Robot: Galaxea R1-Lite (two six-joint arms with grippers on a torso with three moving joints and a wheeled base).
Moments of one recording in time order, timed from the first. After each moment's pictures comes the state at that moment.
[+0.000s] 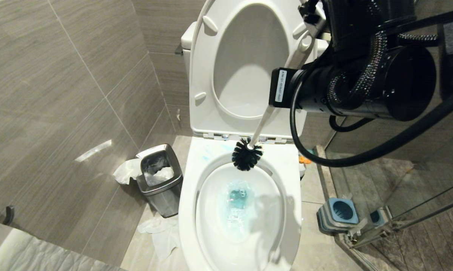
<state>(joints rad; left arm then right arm) 0.00 0.00 0.00 0.01 -0.01 0.00 0.83 1.78 -1.78 0.32 -0.56 0.36</state>
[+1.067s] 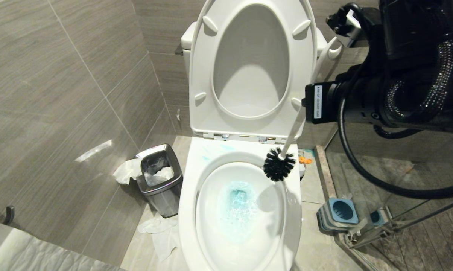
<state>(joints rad) -0.01 0.00 0.00 0.01 -0.01 0.00 0.77 1.64 -1.61 0.35 -0.57 0.19</state>
